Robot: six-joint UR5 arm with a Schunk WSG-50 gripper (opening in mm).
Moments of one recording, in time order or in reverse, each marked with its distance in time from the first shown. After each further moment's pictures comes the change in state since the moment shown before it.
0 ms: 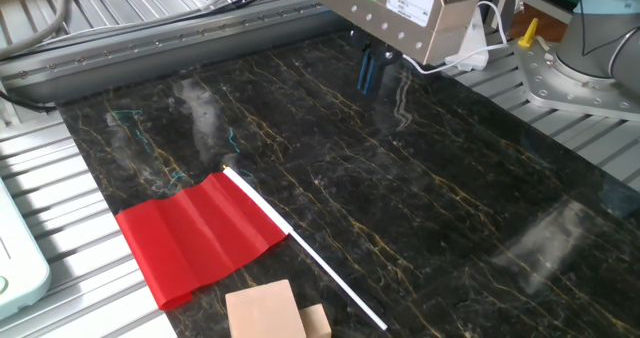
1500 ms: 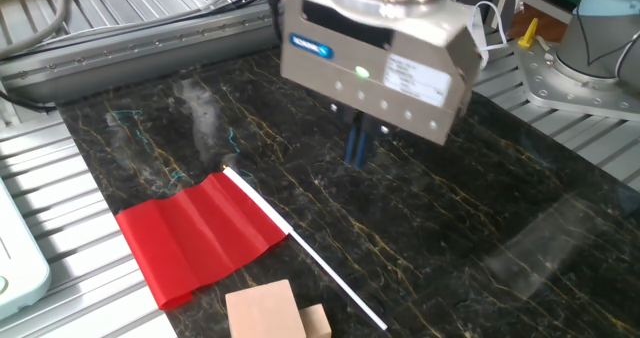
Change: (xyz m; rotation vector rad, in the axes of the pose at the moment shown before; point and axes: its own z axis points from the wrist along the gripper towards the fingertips) arm -0.065 0.063 0.030 -0.008 0.011 -0.332
